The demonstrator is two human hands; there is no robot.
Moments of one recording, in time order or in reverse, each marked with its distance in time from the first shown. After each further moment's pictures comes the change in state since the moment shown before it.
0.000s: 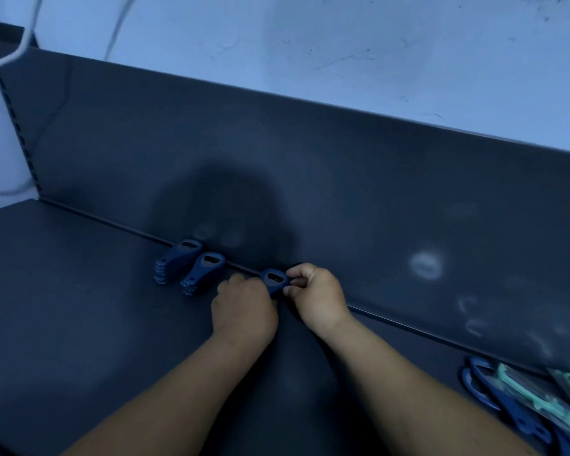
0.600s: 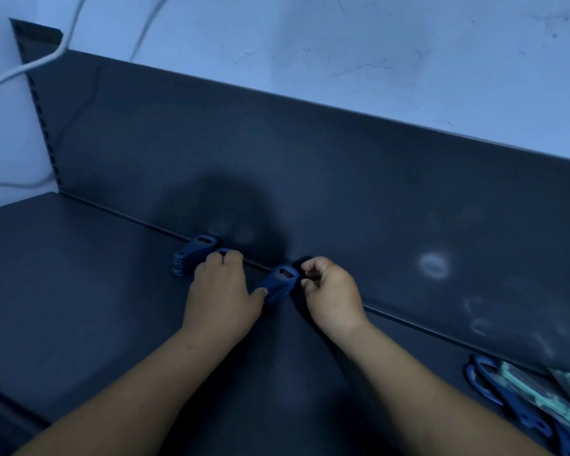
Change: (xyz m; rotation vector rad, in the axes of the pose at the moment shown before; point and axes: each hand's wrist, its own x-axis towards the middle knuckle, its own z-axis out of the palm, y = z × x) left_hand -0.017 -0.040 -0.037 -0.146 0.155 0.030; right_hand -0.022 -0.010 -0.004 -0.186 0.147 -0.204
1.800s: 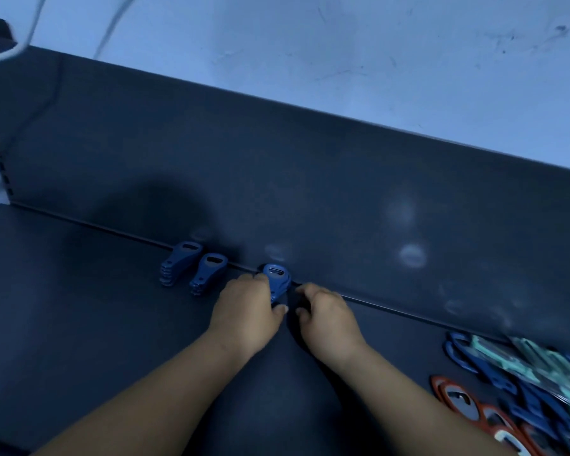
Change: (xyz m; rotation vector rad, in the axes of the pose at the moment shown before) left_hand 0.009 0.001 0.032 -0.023 -0.153 0.278; right_hand -0.038 0.001 0.004 -0.374 -0.091 0.021
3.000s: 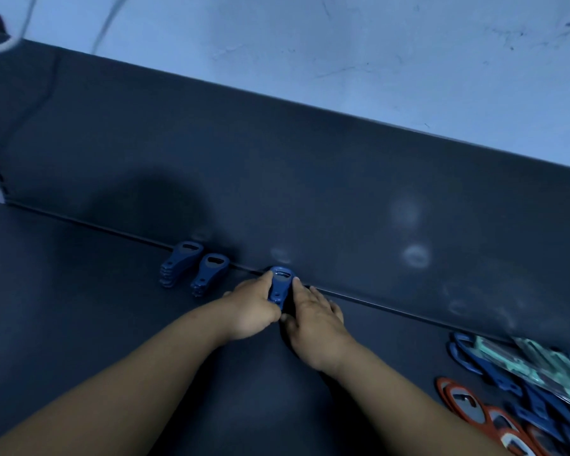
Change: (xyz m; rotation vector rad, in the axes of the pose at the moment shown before) left_hand 0.028 -0.030 0.007 -0.437 -0.567 -0.153; right_hand 0.001 -0.017 0.006 -0.092 -0.303 0.048
